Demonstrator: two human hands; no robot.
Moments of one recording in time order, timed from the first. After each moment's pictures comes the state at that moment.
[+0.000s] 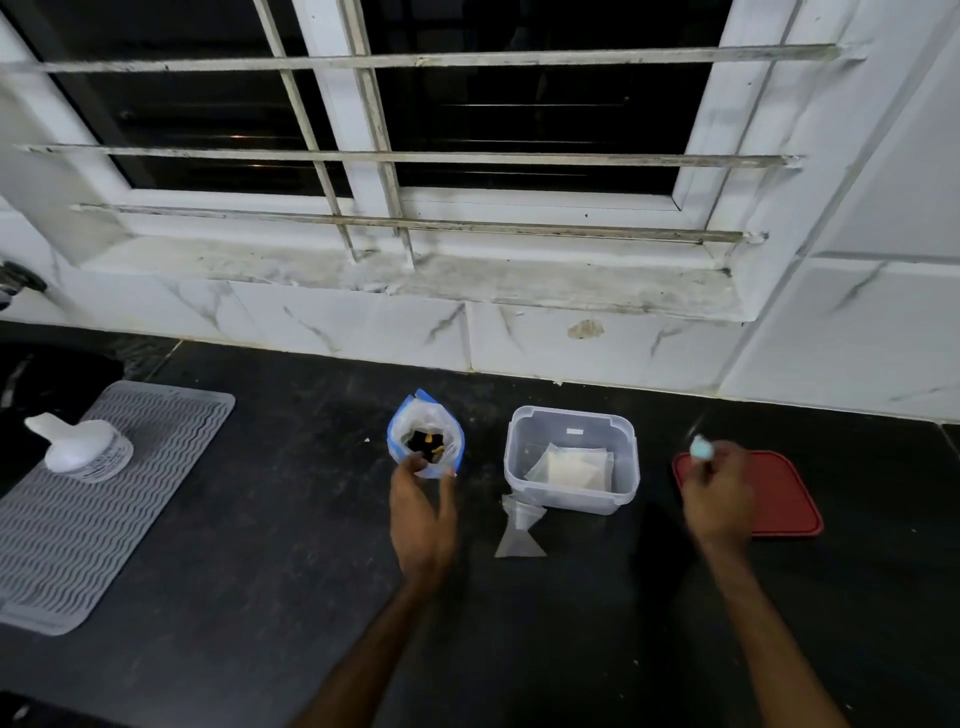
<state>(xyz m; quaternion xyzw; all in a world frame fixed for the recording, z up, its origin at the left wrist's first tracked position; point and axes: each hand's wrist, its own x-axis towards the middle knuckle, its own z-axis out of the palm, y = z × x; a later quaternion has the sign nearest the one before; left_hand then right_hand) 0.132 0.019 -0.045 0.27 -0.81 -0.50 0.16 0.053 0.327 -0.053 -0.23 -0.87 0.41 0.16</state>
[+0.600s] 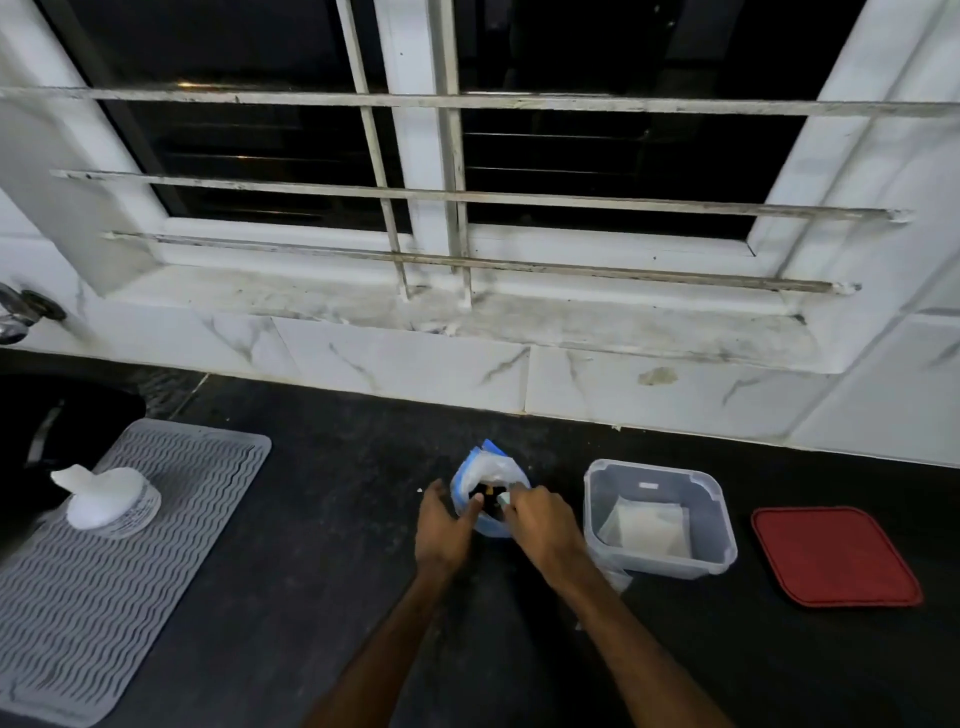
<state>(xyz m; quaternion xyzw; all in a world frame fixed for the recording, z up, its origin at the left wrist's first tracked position) 0.054 -0.094 -0.081 0.26 -0.79 -0.55 0.02 0.031 0.039 -0.021 0.12 -0.98 0.10 -0.13</state>
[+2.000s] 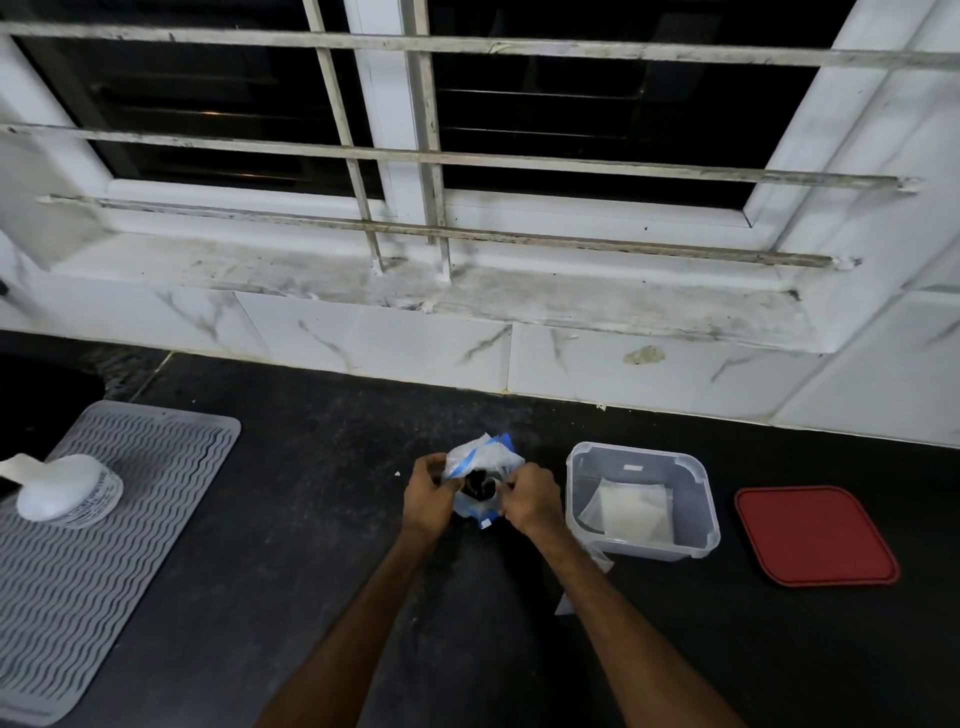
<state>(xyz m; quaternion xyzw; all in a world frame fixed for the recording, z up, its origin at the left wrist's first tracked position) 0.022 -0.093 -0.099 0.26 -0.75 -0.61 0.00 -0.012 0.047 -0.101 -0.10 -0.93 0.30 -0.17</state>
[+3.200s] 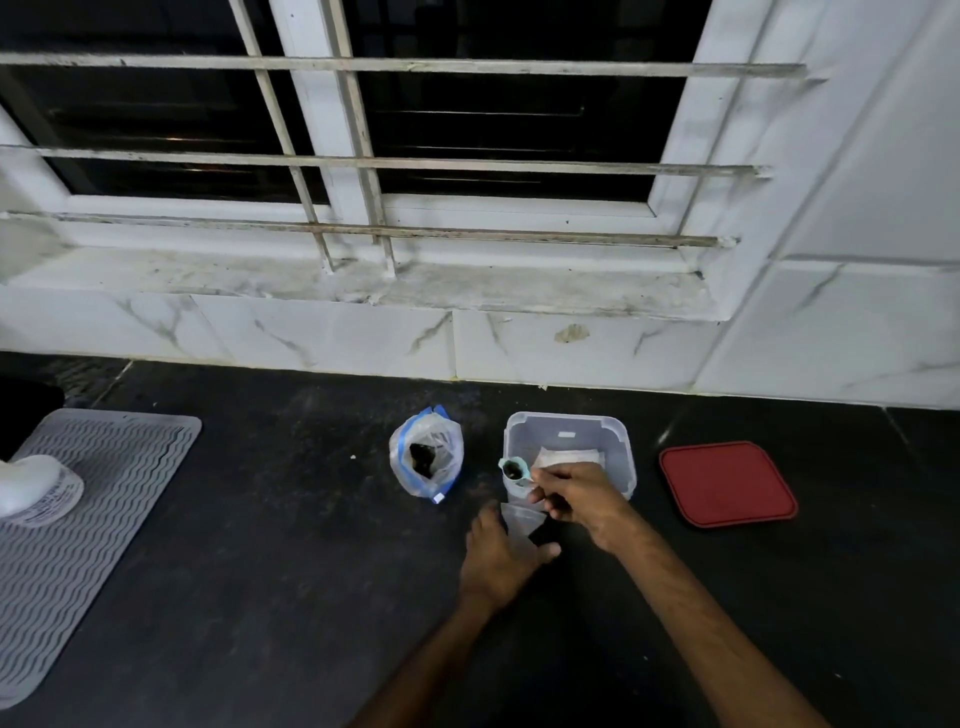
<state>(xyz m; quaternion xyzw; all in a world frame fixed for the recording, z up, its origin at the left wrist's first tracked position) 0.127 0.054 -0.085 0.14 -0.84 -0.50 -0.16 0.071 0.186 -0.004 -0.16 -0.69 0.67 -0.24</state>
